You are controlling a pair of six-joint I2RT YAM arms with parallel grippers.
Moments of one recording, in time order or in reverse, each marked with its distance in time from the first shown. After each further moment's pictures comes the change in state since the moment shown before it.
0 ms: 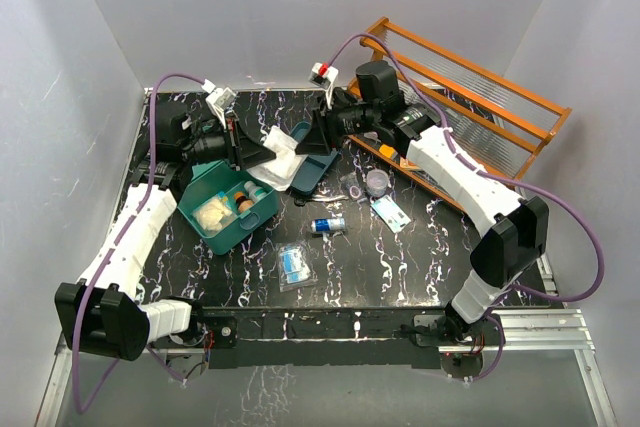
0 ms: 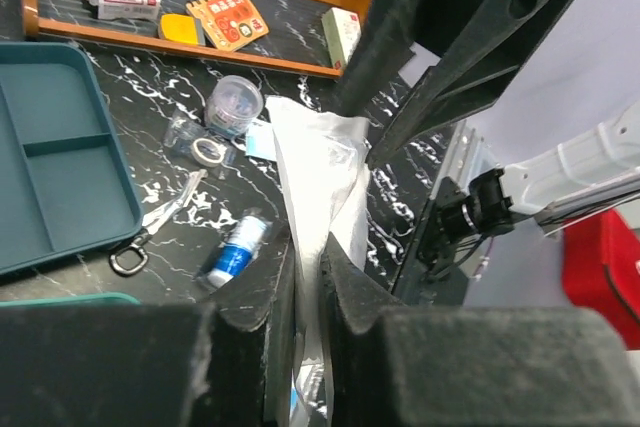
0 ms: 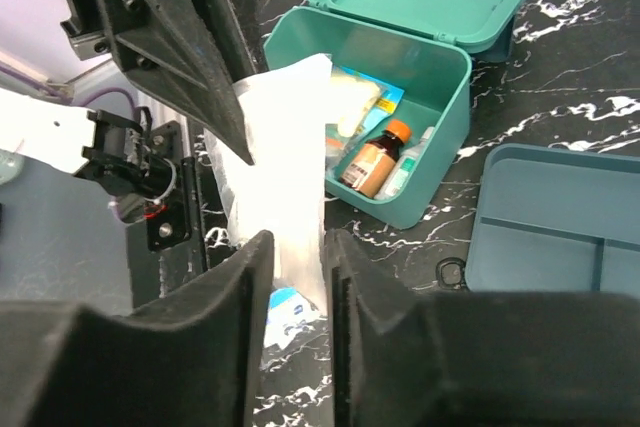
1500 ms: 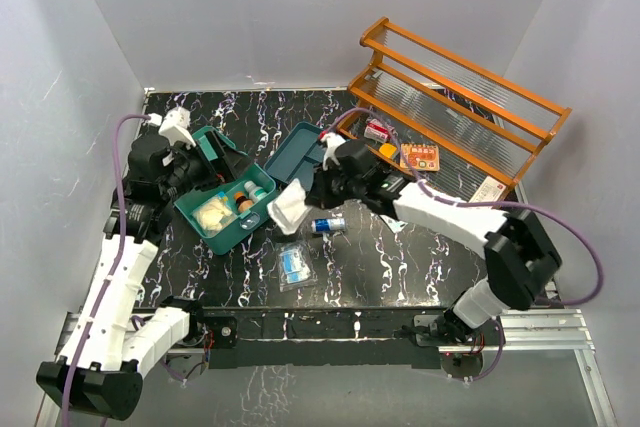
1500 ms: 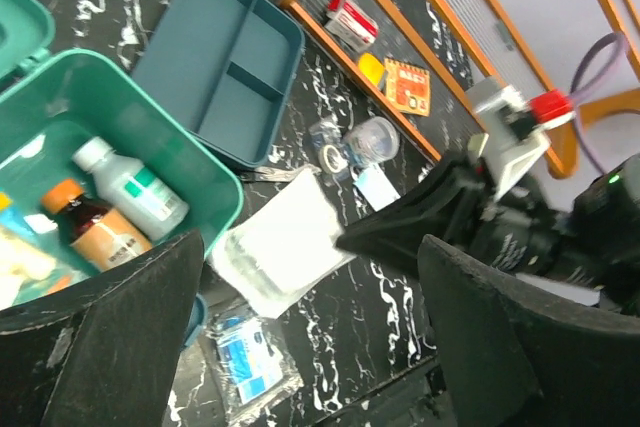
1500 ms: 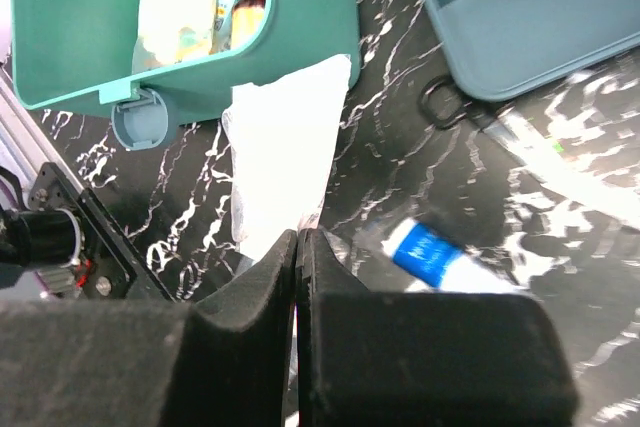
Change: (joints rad) left arm 0.000 -0.324 -0.072 -0.318 -0.657 -0.253; right arm 0.208 -0.109 -0.601 0.317 0.610 0.432
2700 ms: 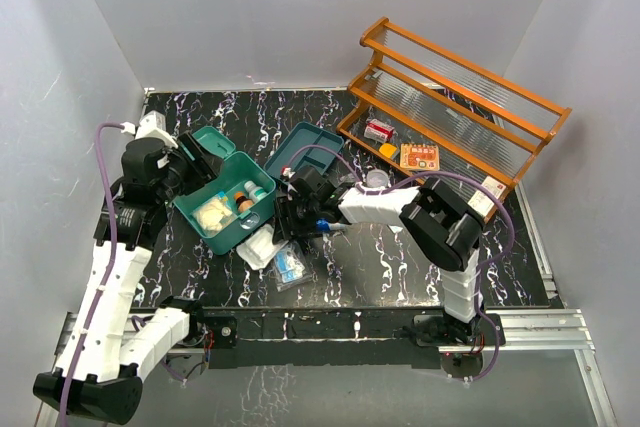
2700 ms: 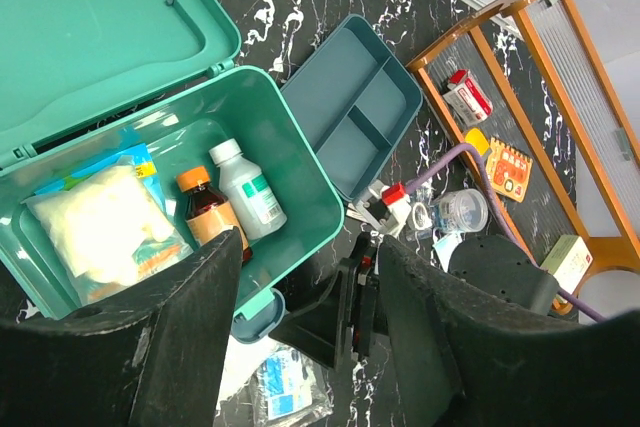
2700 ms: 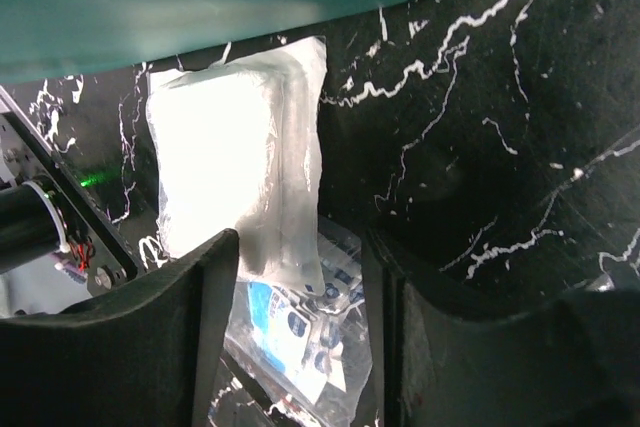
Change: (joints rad) left arm 0.000 -0.013 0.062 -0.152 -0.310 -0.031; right arm 0.109 0.393 0.141 0.005 -0.130 0.128
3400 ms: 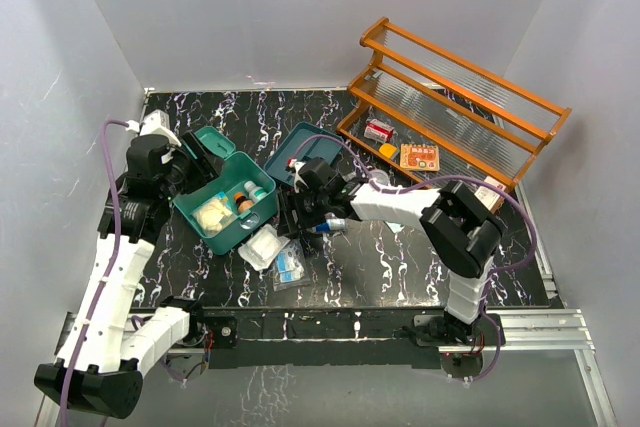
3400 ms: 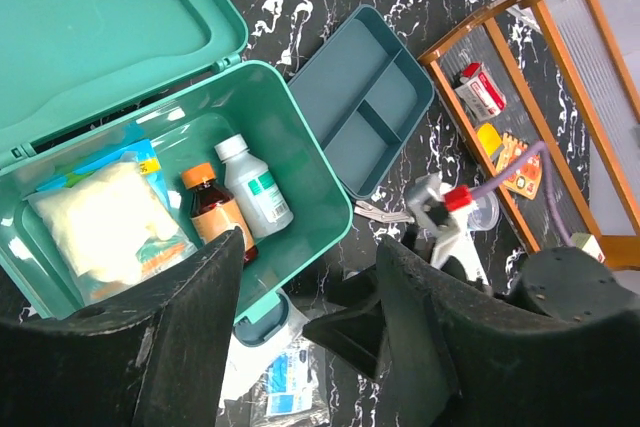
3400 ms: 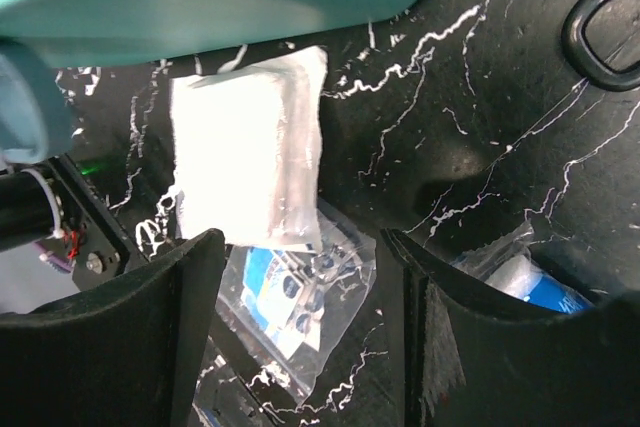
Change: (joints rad) left arm 0.000 0.035 0.000 -0.005 -0.002 0.007; right arm -0.033 -0.121 -0.028 -0.025 0.017 -0.084
